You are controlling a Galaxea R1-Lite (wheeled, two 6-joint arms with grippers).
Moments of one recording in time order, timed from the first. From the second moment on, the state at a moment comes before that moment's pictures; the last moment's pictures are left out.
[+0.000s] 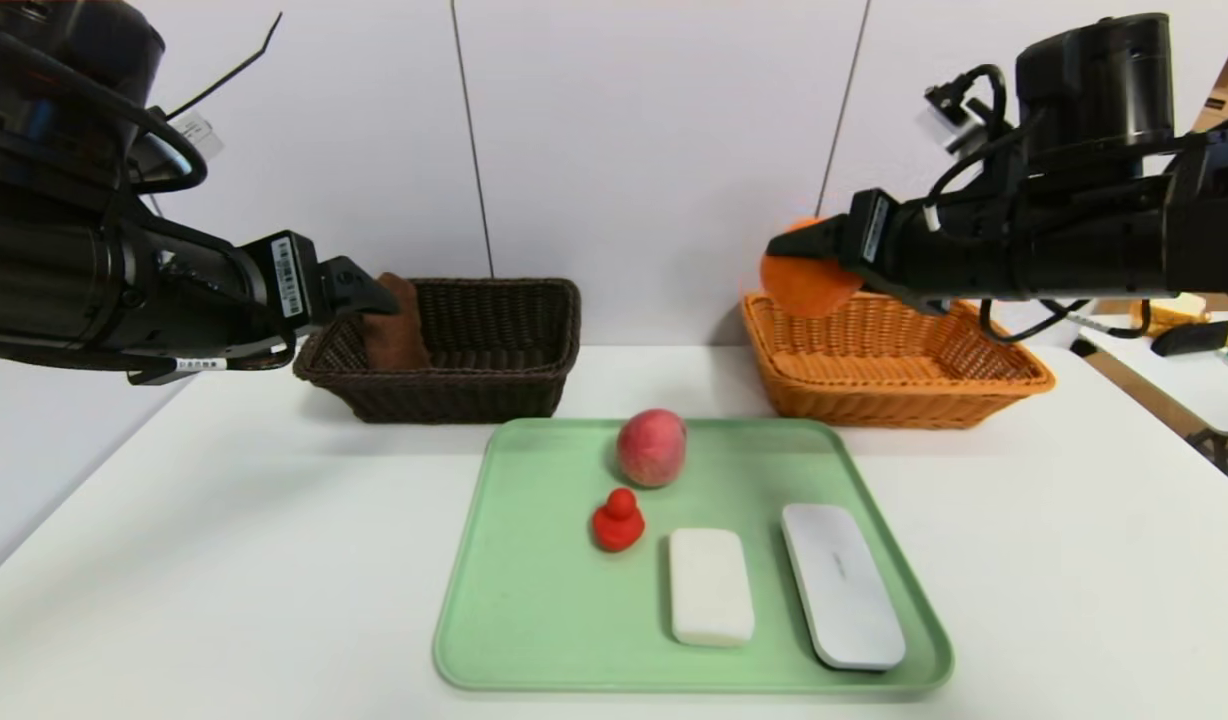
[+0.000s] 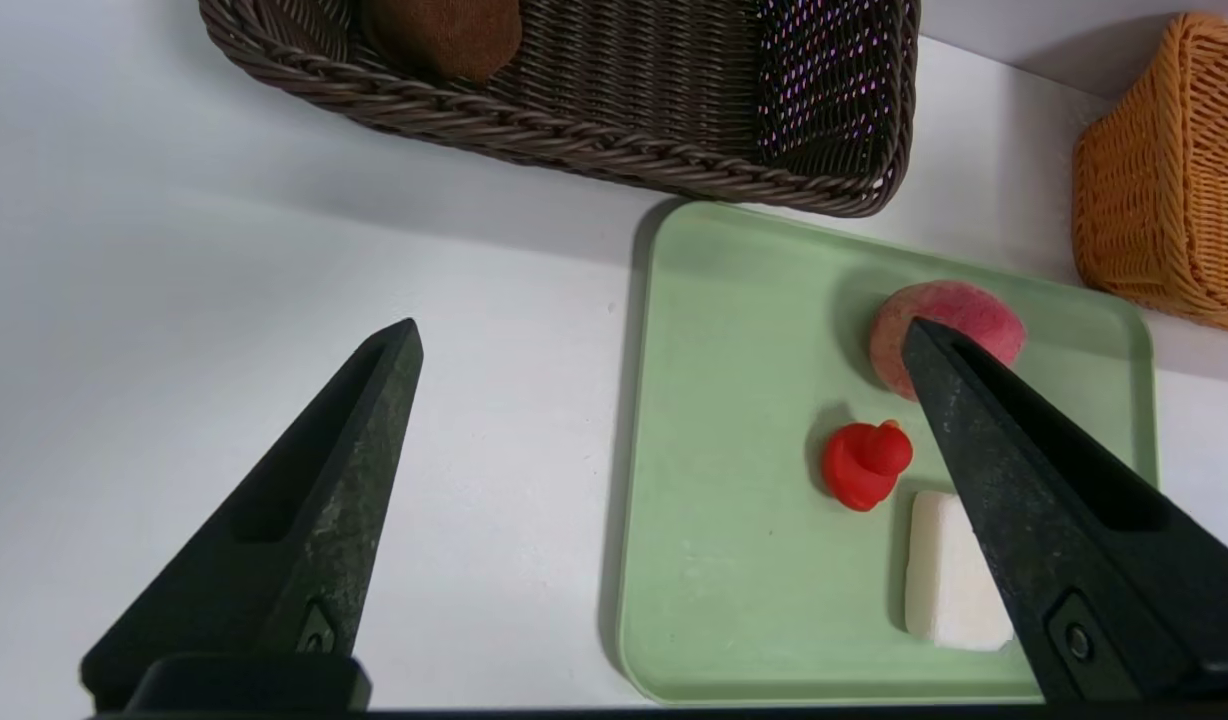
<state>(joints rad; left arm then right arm) -0.42 1.45 -1.41 0.53 0.21 -0.55 0.36 1.71 -1.43 0.07 0.16 0.45</state>
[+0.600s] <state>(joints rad) -0.42 1.38 -1.34 0.53 0.21 -0.54 0.11 1.95 -1.55 0.04 -0.03 0.30</state>
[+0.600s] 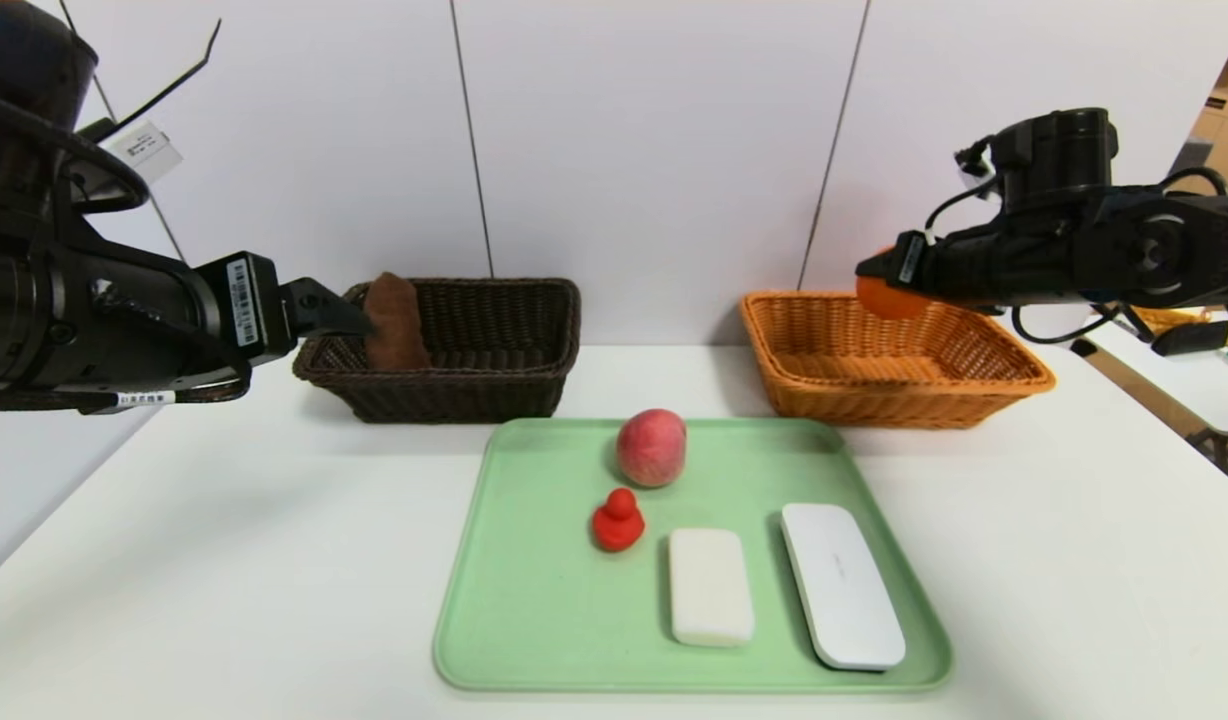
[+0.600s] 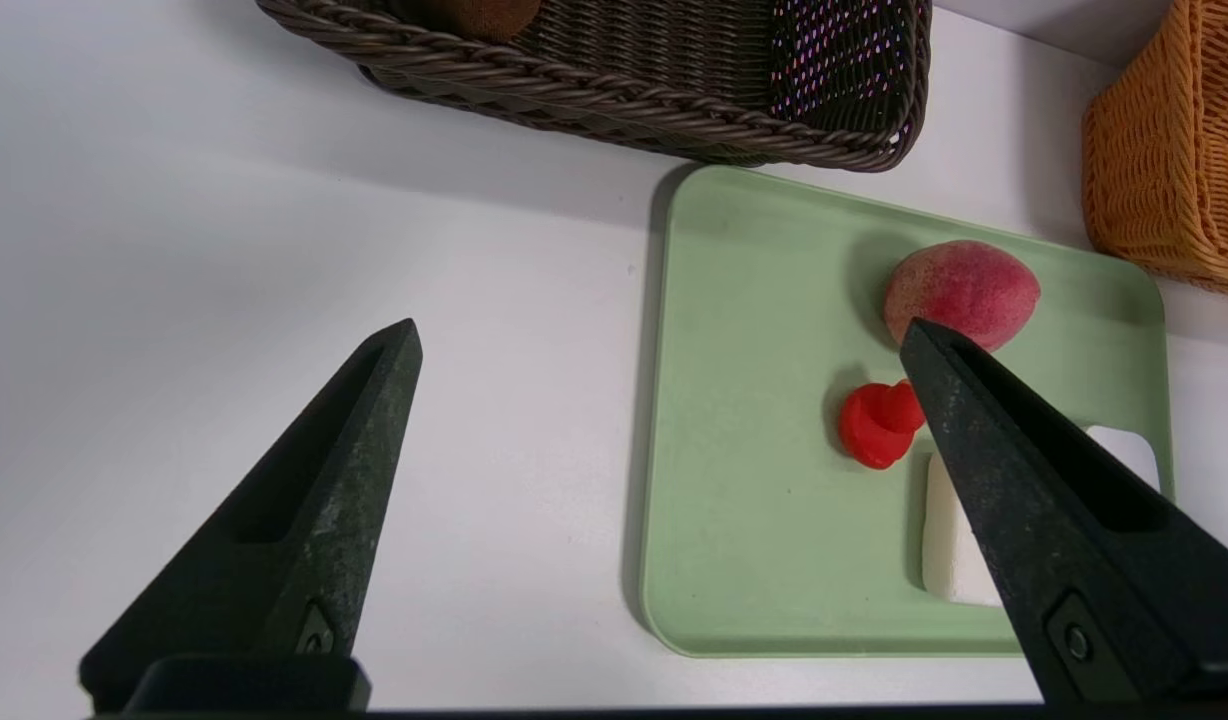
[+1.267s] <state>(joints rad) -0.45 1.38 -1.31 0.53 0.21 -0.54 0.04 2.11 -1.58 0.04 -0.13 0.31</state>
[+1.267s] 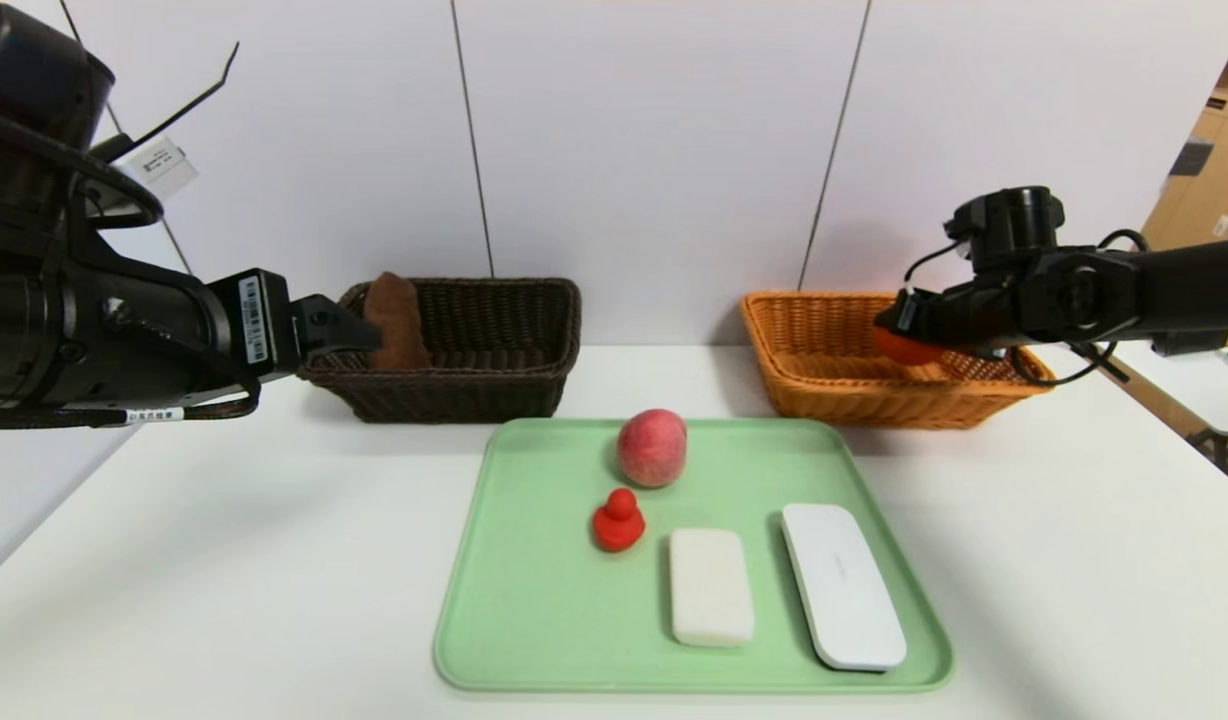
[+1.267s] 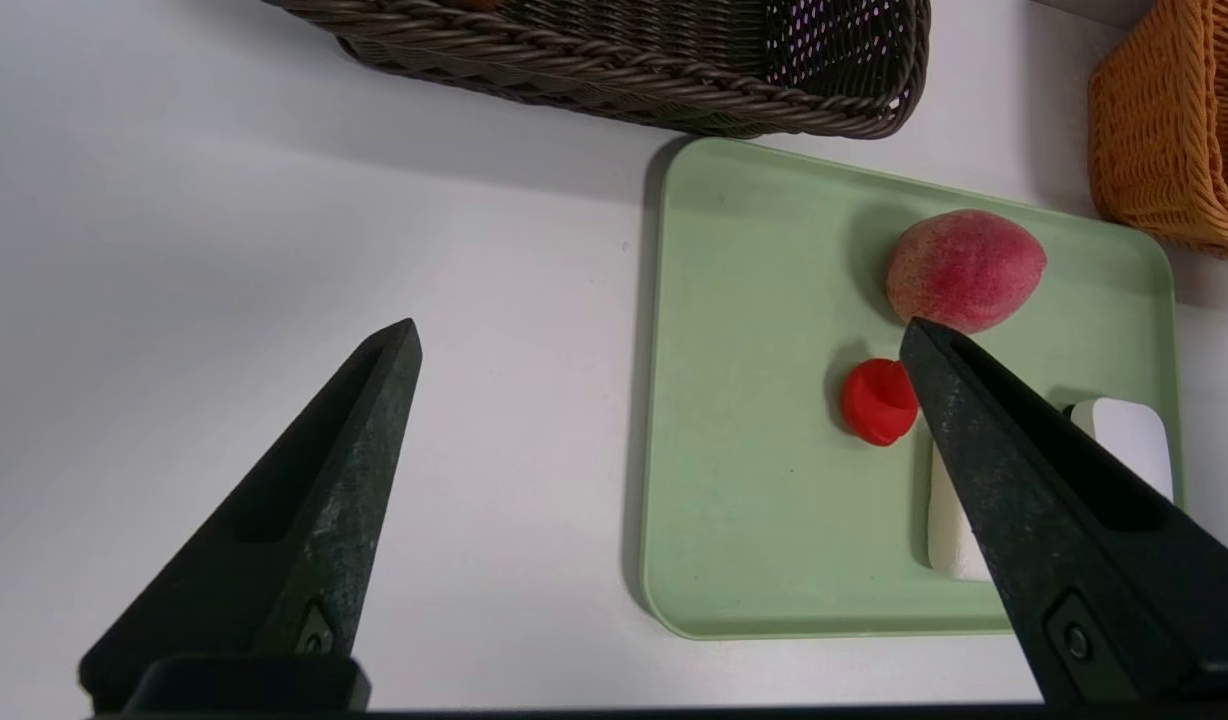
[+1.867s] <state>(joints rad) -0.46 1.38 -1.31 0.53 0.21 -0.55 0.04 2.12 -1.59 0.05 -0.13 0.31</state>
